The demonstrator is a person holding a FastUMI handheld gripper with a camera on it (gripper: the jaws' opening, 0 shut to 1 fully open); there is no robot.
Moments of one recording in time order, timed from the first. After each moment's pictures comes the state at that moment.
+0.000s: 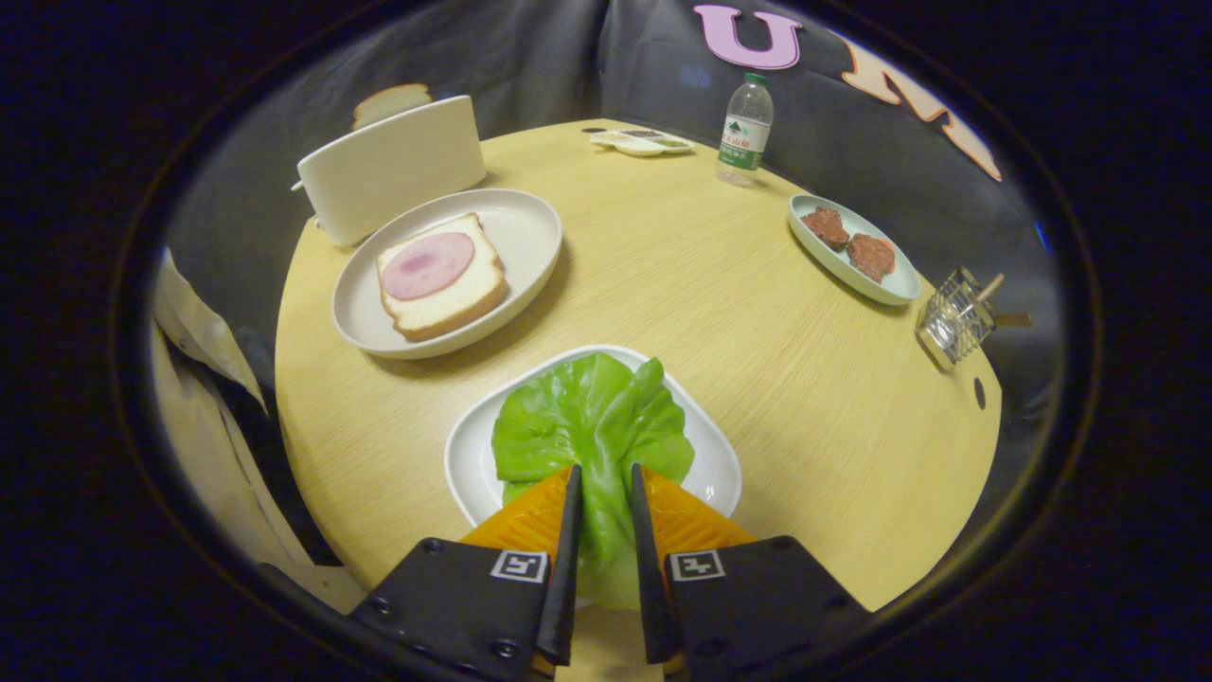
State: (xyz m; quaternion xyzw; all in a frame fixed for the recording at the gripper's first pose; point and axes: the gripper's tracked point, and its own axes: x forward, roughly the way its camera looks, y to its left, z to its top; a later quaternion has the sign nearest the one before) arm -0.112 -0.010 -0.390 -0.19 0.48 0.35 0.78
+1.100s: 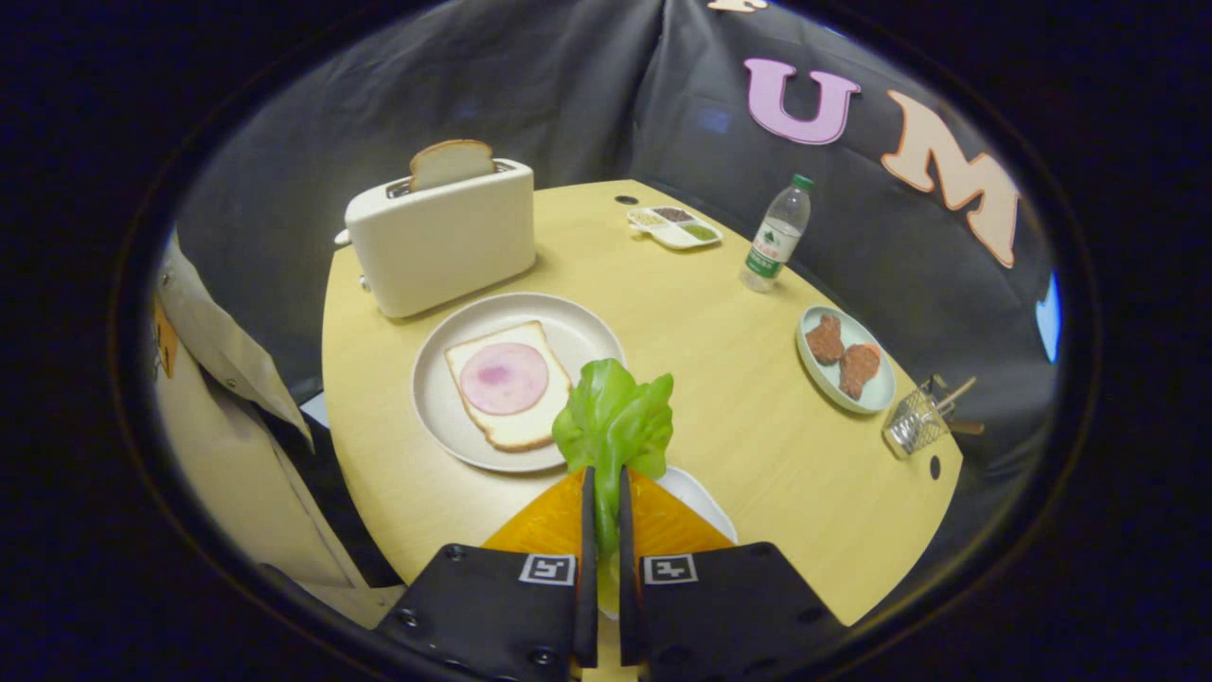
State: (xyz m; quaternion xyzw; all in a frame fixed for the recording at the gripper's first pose) arm -0.113 0.087 -0.286 -0.20 0.41 0.39 0.80
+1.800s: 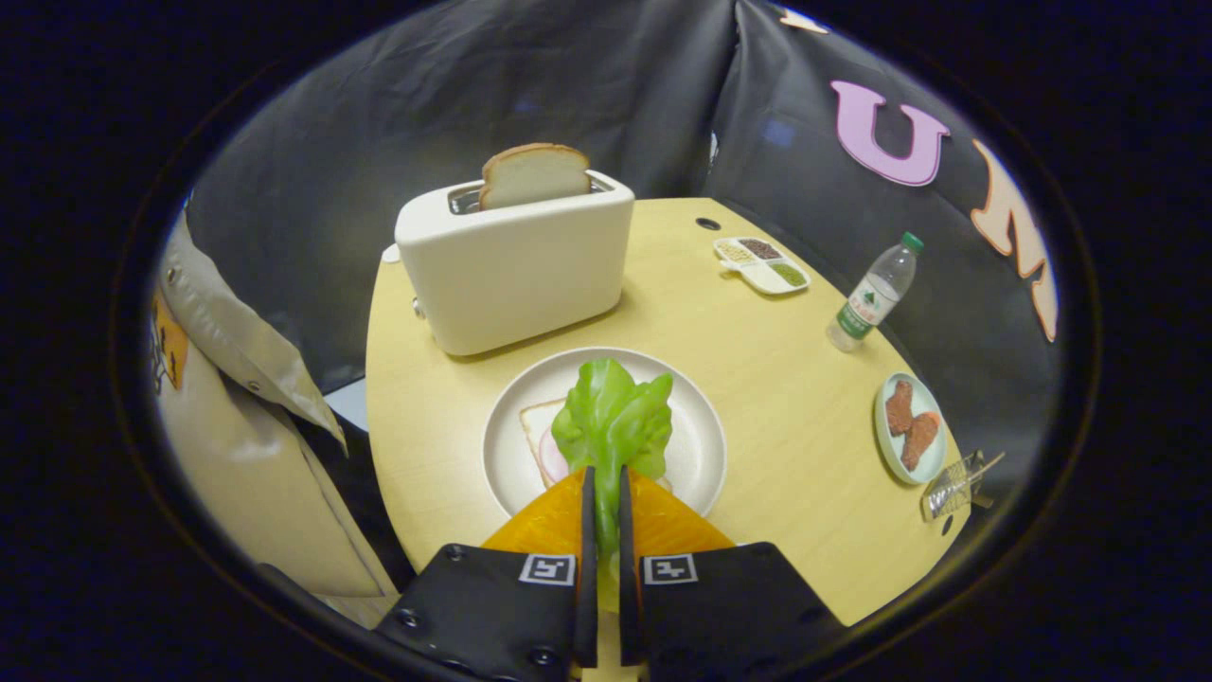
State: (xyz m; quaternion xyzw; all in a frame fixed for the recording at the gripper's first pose) arm -0.125 0.189 -0.292 -0.21 0.40 0.46 0.76
